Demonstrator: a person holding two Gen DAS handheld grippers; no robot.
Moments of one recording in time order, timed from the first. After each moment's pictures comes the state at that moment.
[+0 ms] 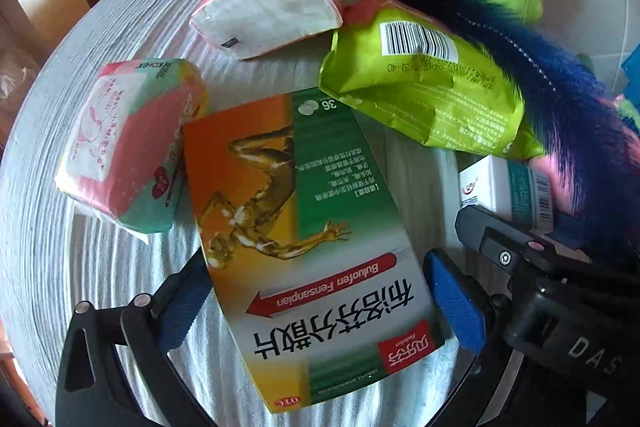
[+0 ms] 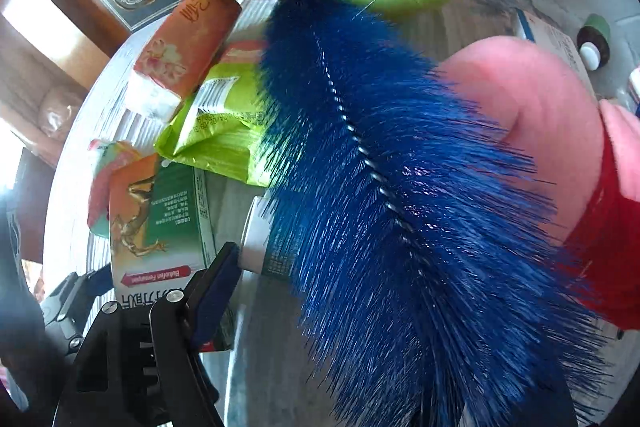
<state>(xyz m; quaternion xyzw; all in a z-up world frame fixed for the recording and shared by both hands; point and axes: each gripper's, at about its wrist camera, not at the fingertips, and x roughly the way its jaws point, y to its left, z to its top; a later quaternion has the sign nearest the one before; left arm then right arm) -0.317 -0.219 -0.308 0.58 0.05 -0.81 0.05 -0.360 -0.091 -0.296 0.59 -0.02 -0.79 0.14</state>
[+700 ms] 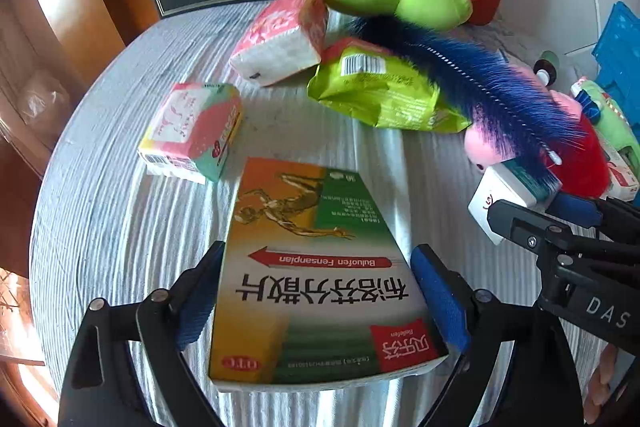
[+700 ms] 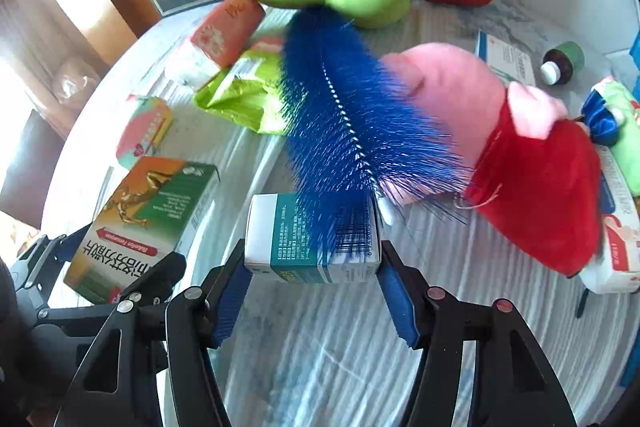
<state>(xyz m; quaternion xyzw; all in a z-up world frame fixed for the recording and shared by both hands) -0.228 -0.188 -0.243 0.51 0.04 -0.86 0.06 -0.289 -0.048 -0.240 0.54 0.02 -0.82 0.17</state>
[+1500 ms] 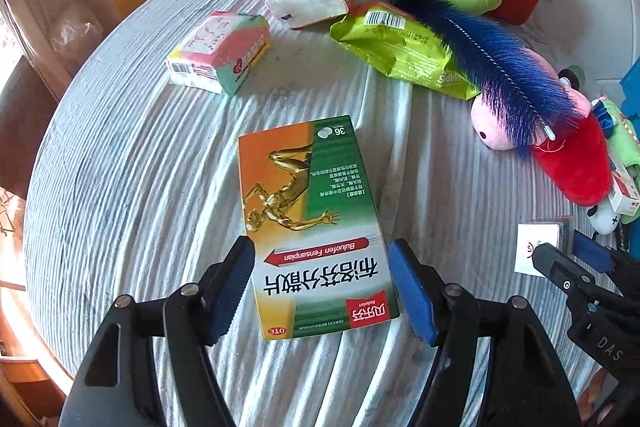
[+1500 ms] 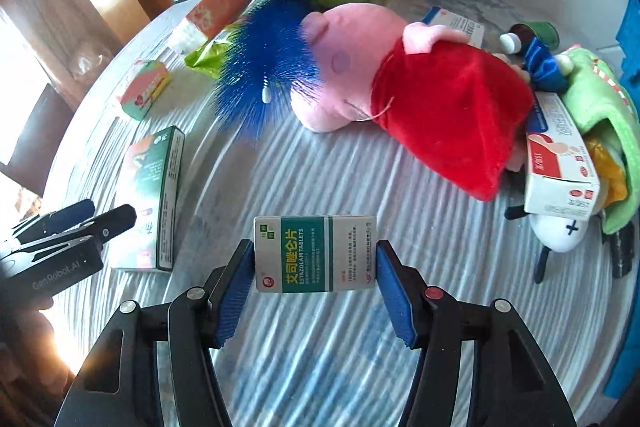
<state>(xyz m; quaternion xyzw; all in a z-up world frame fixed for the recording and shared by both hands) -0.212 -0.187 -0.263 0.56 0.11 -0.81 0.12 -0.247 0.015 -0.251 0.55 0.04 -0.81 0.20</state>
